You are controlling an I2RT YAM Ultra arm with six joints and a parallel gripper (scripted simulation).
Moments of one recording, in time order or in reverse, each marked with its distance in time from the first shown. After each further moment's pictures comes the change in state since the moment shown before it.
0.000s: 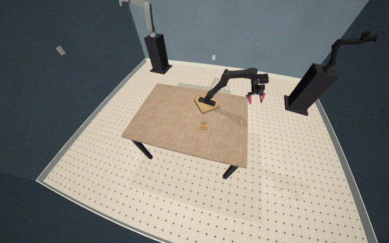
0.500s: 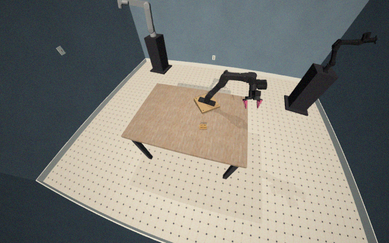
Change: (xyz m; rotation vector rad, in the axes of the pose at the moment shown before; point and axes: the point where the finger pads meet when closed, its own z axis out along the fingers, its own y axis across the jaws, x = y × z) arm -0.011 -0.043 0.035 0.084 0.059 0.113
